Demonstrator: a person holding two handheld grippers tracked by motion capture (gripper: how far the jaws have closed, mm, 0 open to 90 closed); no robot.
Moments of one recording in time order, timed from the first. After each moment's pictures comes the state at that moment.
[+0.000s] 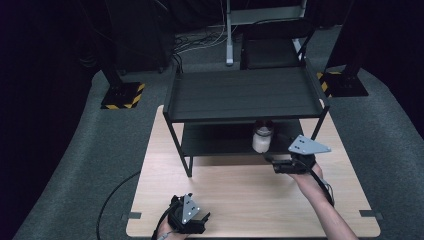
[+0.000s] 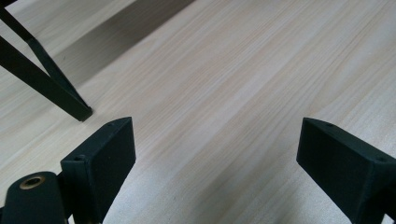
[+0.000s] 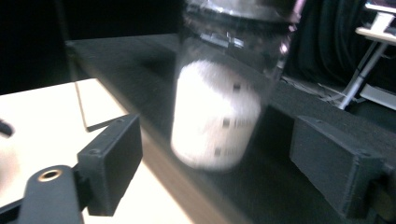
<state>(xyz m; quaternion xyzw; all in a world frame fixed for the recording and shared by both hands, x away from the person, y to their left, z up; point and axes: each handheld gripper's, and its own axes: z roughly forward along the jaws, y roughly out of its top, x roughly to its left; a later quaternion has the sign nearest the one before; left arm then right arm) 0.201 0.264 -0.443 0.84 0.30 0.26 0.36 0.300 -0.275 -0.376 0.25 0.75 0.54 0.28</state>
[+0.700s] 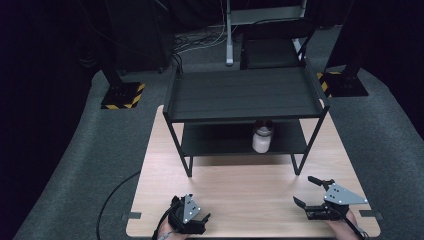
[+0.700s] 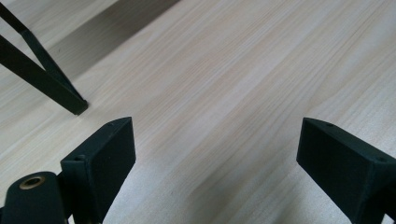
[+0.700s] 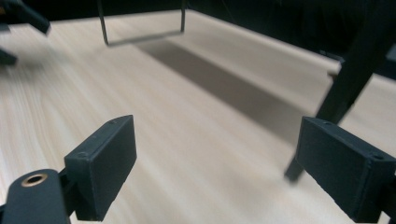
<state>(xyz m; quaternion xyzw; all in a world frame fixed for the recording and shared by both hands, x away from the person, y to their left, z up) 0.203 0.262 -0.442 0.85 0.31 0.25 0.35 0.216 -0.356 -0.469 0.28 0.77 0.52 0.26</state>
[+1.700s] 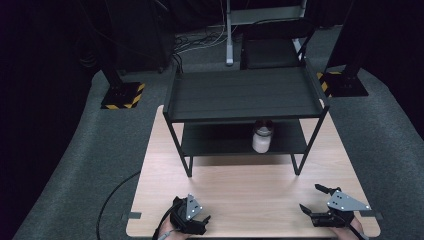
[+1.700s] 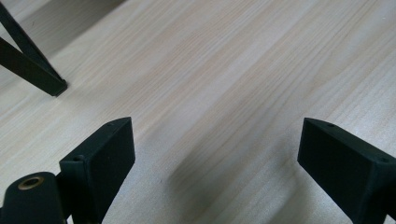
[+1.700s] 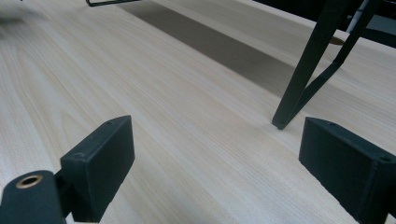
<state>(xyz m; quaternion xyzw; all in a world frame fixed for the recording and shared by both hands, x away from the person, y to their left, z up) 0.216 0.256 -0.440 0.86 0.32 0.22 0.33 0.207 -0.364 -0.476 0.30 0.78 0.48 0.26</state>
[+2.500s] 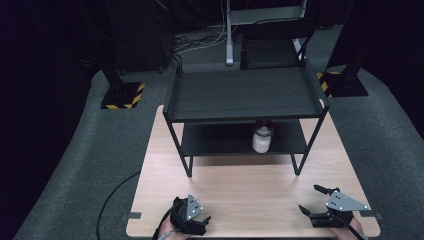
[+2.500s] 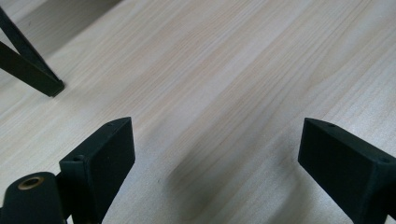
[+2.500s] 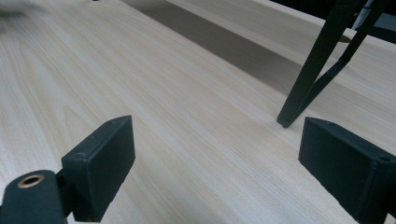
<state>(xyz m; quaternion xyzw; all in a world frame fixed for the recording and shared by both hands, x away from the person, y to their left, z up) 0.216 0.256 -0.440 0.86 0.32 0.22 0.33 0.209 -0.362 -0.475 0.29 0.79 0.47 0.26</state>
